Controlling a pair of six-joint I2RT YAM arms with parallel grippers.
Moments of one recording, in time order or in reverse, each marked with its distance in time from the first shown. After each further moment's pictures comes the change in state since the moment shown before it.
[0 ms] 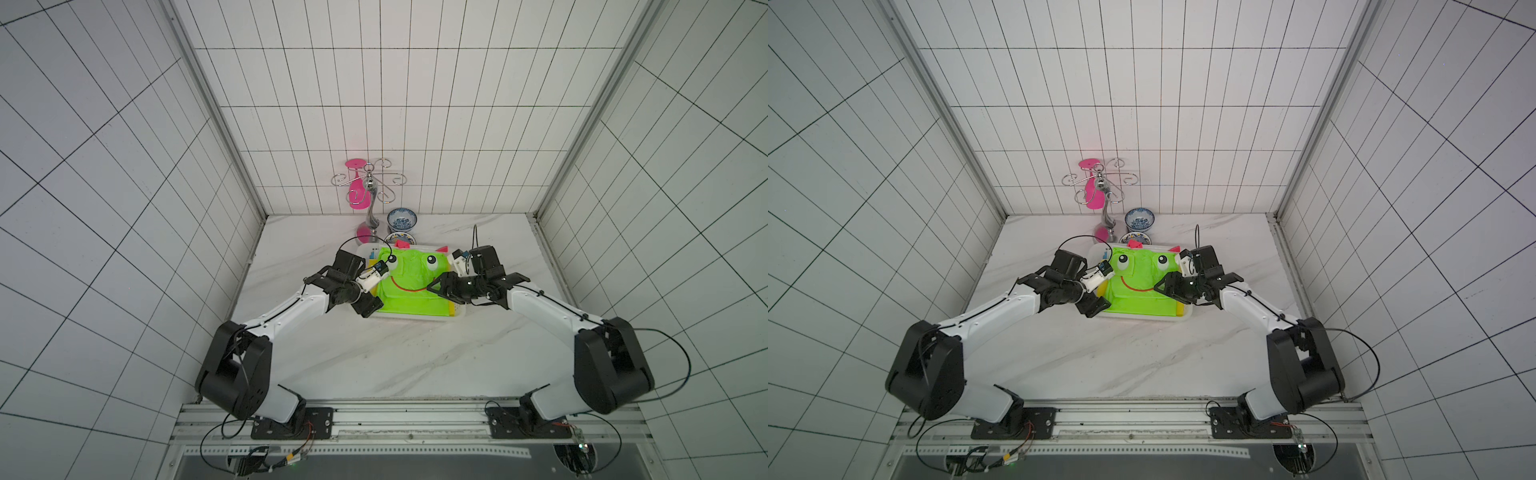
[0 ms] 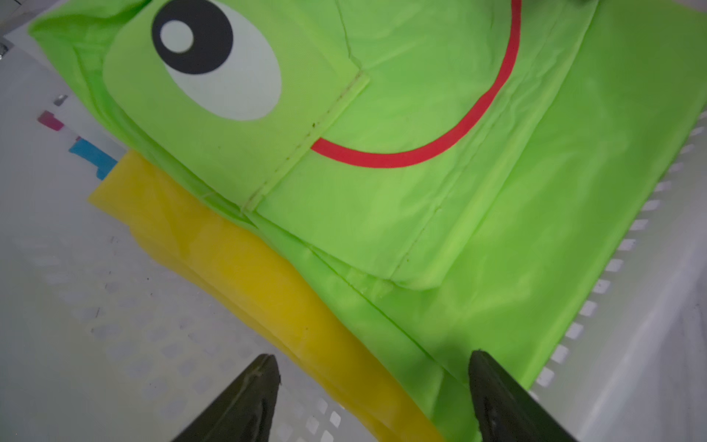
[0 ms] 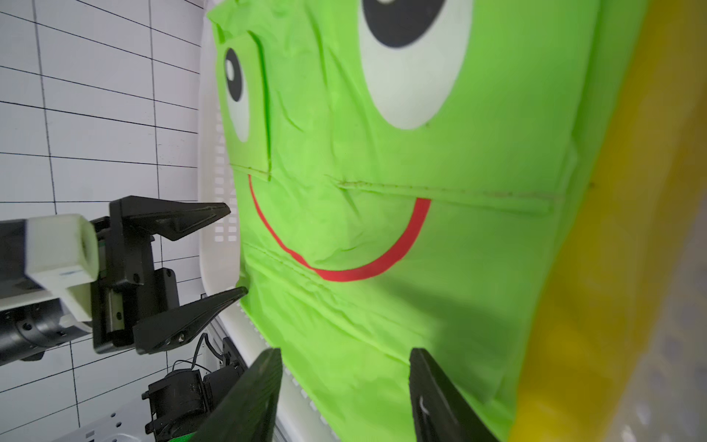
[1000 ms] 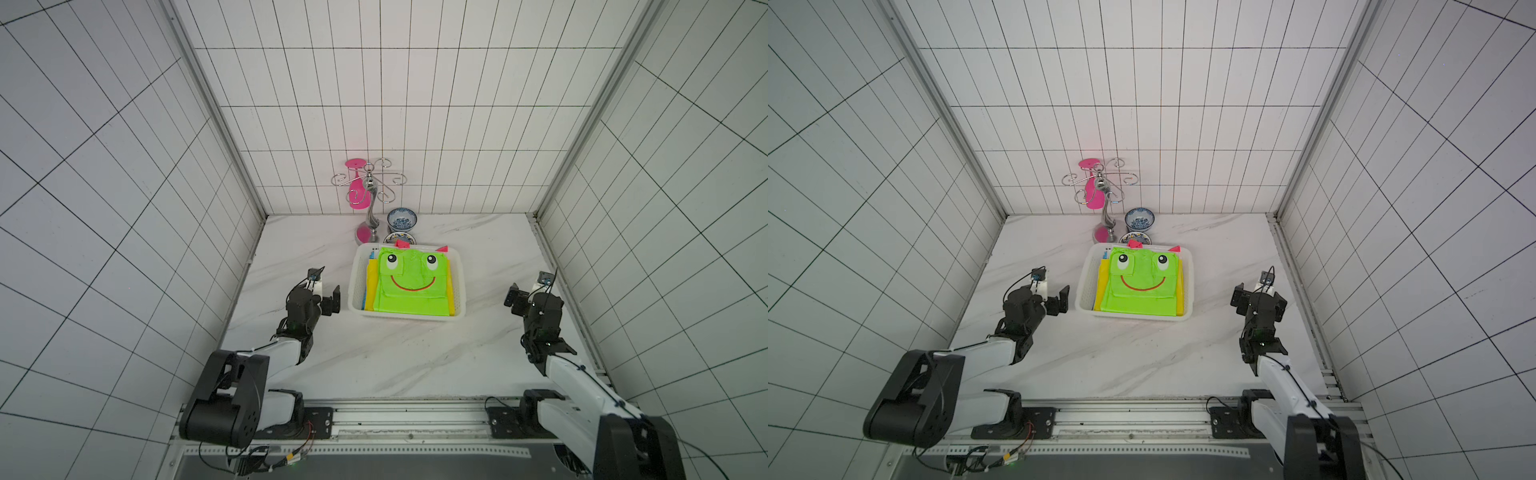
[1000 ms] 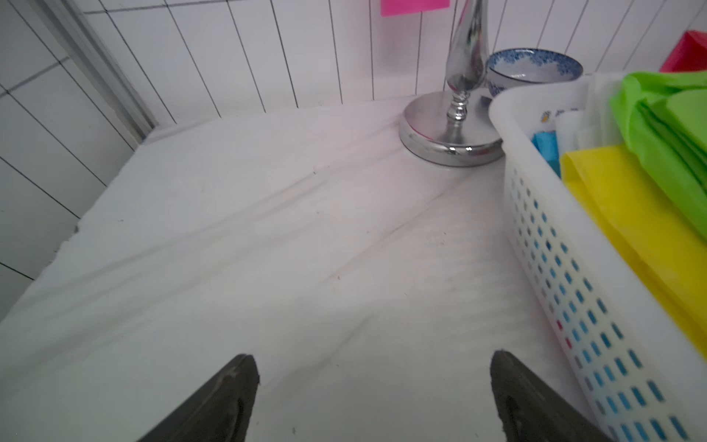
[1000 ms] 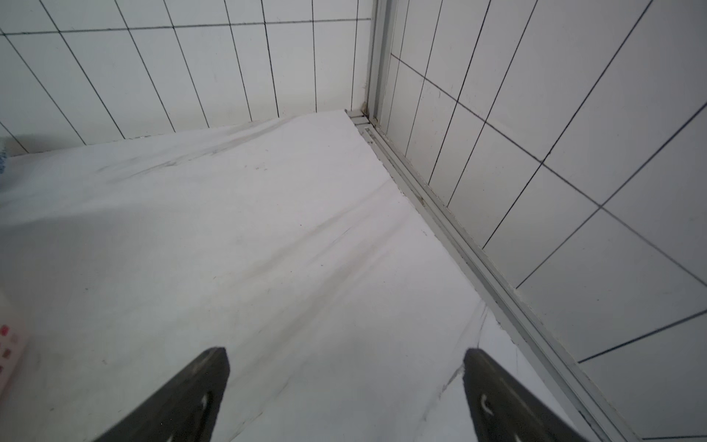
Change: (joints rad) left arm 0.299 -0.071 -0.668 1.221 -0.376 -0.385; right arm -0.423 -0.335 -0.664 0.750 0.849 -0.534
